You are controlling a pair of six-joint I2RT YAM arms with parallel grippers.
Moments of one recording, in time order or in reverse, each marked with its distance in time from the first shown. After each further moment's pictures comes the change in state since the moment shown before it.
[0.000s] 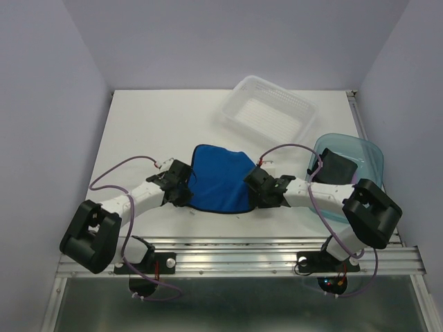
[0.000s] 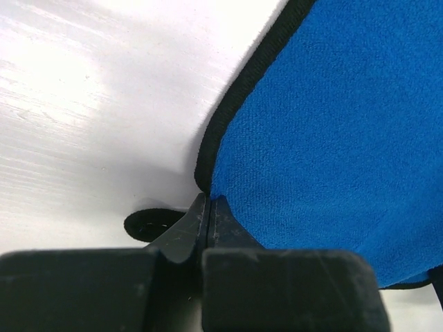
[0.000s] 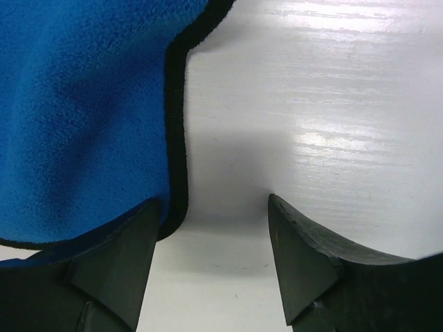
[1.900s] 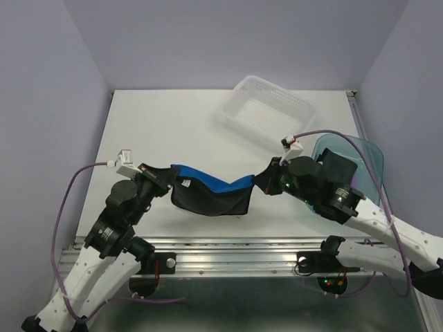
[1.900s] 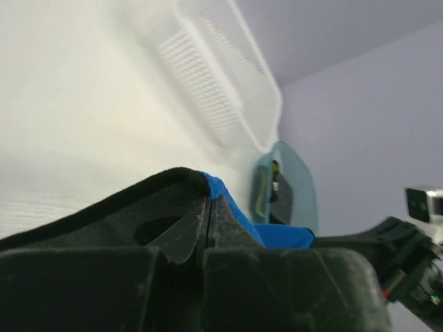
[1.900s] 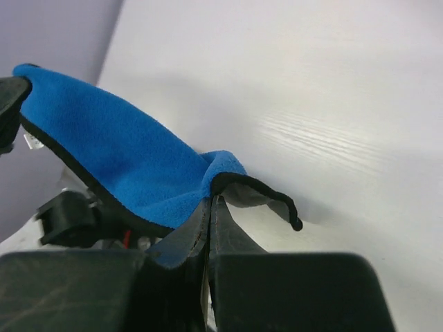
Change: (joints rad) left arm -0.002 -0.950 0.039 0.041 0.027 -0.021; right arm 0.046 -0.679 0.086 0.048 -0.214 -0.048
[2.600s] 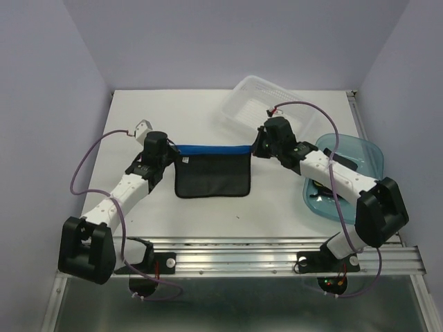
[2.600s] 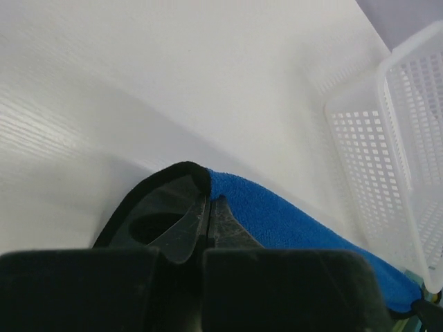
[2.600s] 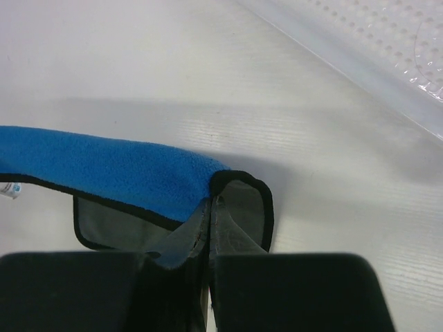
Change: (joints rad) left arm 0.232 0.839 0.114 0.276 -0.136 0.084; right arm -0.347 0.655 0.211 0.190 -0.005 -0.137
